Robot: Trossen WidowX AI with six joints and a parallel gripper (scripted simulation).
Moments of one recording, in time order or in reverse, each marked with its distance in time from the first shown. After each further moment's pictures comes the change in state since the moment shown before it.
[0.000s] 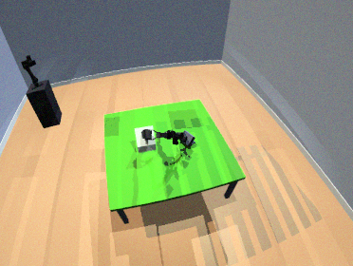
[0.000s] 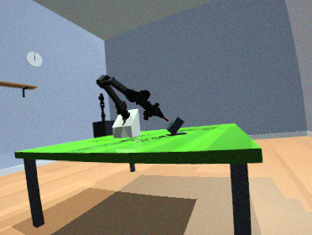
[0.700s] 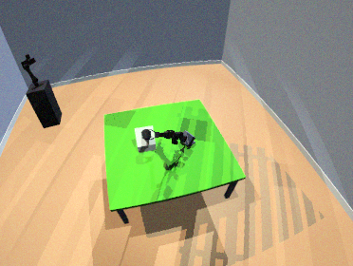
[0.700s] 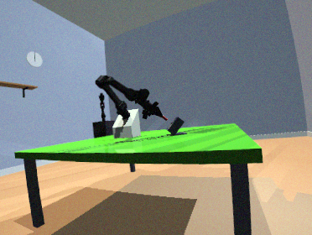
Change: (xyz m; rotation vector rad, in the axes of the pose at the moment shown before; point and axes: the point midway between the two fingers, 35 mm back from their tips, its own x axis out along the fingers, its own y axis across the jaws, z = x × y) arm -0.011 0.000 -0.001 -0.008 -0.014 -0.010
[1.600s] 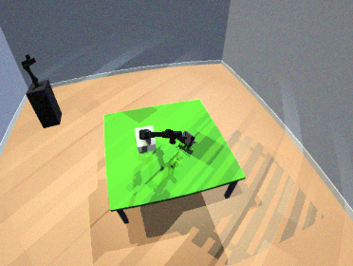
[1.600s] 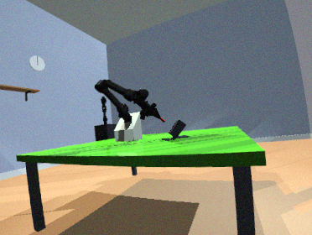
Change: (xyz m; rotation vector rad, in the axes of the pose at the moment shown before) arm -0.028 -0.006 0.004 0.036 -0.050 -0.037
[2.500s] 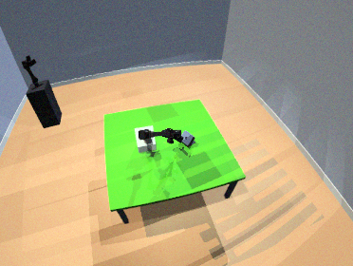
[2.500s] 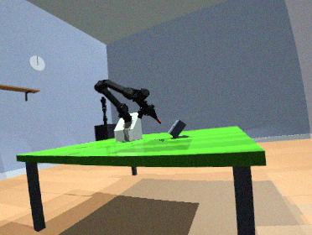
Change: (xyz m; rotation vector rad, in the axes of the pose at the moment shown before) arm -0.011 -0.016 0.012 0.062 -0.117 -0.076
